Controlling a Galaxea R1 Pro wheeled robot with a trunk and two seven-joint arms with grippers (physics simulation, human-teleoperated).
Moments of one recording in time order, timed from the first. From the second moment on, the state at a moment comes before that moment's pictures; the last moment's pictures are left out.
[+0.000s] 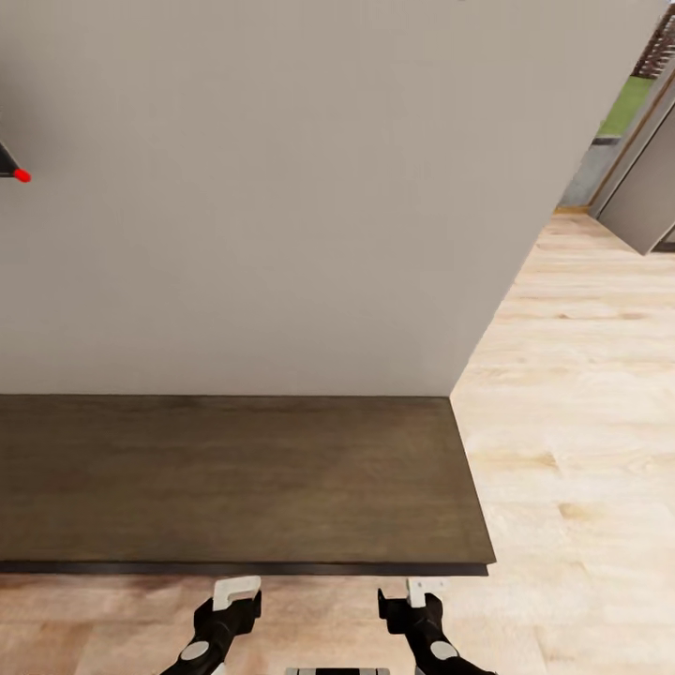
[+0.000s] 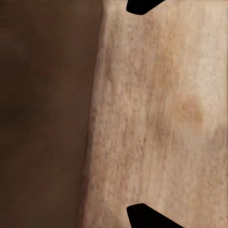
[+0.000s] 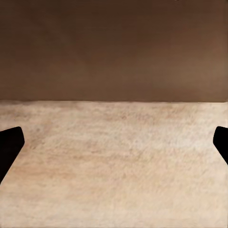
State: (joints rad) left arm -0.43 0.02 -0.52 -0.37 0.57 -0.18 0.21; right arm -0.54 0.14 0.48 -0.09 -0.42 -0.34 -0.12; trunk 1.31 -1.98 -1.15
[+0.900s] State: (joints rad) left arm -0.49 0.03 -0.49 -0.15 0.61 -0.11 0.22; right arm -0.58 0.13 0.50 0.01 -0.43 -0.30 -0.12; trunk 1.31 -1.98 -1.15
